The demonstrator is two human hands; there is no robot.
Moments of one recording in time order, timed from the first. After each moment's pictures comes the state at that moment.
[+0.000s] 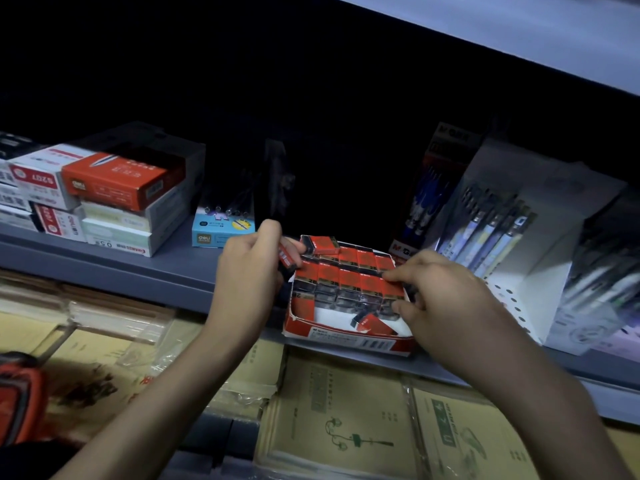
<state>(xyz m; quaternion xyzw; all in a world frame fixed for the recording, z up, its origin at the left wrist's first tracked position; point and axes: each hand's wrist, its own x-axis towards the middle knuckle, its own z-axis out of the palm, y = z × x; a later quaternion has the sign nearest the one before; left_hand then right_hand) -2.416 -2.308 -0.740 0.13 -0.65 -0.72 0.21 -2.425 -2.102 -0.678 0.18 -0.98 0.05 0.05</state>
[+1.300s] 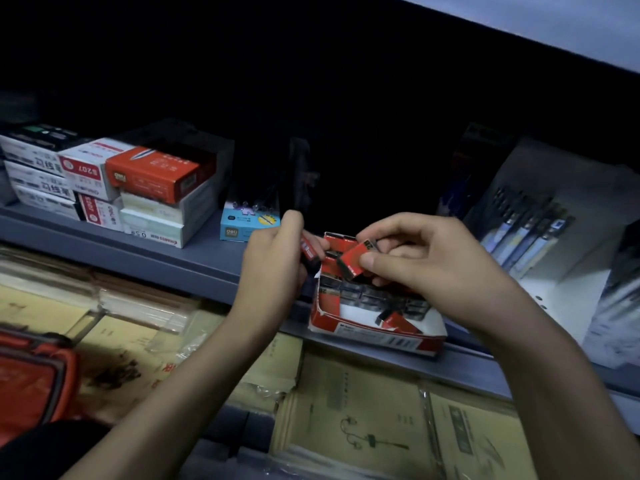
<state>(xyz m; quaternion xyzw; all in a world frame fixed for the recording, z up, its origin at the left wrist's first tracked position) -2.416 -2.312 -0.735 0.14 -0.62 -0.75 0.18 -2.437 -2.140 -0.659 0.23 -0.86 0.46 -0.07</state>
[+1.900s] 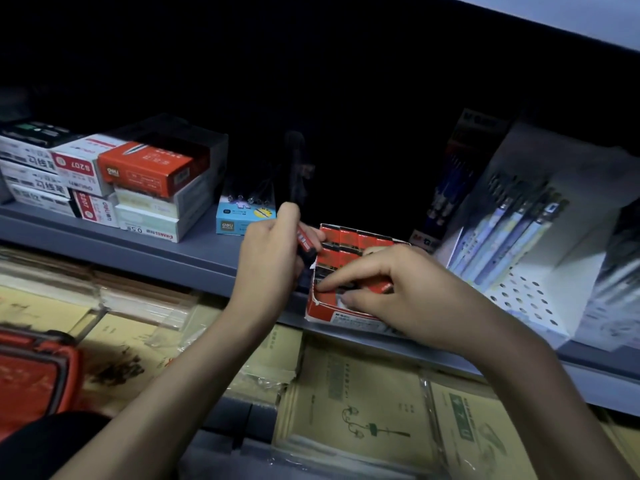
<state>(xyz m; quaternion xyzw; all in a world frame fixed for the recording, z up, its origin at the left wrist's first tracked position) -2.414 -2.309 -0.734 0.13 -0.64 -0.74 0.18 -2.428 -2.141 -0.681 0.34 -0.91 0.23 -0.09</state>
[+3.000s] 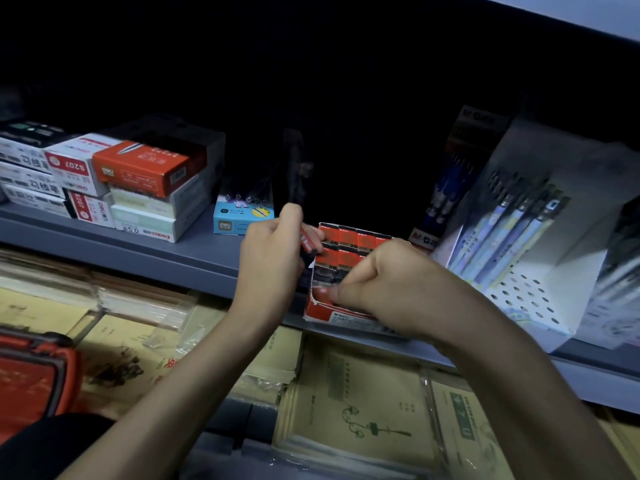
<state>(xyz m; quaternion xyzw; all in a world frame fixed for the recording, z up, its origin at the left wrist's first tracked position) -2.414 -2.304 -0.736 0.14 -0.65 -0.72 0.21 -2.418 -2.162 -0.671 0.15 -0.95 0.23 -0.16</state>
